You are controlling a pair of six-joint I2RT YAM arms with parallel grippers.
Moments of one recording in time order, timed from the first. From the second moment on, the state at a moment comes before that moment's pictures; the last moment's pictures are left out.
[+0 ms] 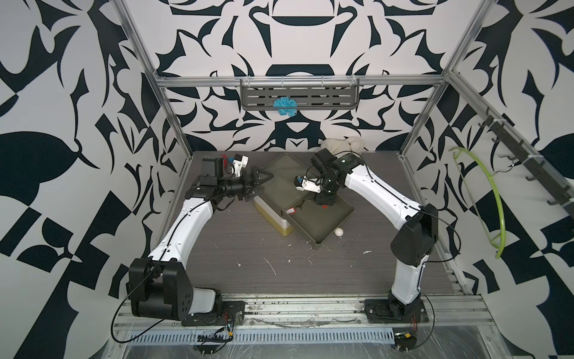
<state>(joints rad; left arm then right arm) -0.13 1.38 1.13 -0.38 0.97 -0.74 0.60 1.91 1.85 -1.23 0.02 -0.70</state>
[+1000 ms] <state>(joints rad) -0.13 1.37 1.12 -0.36 0.97 -0.76 0.57 1.83 1.90 -1.27 -0.06 -0.55</state>
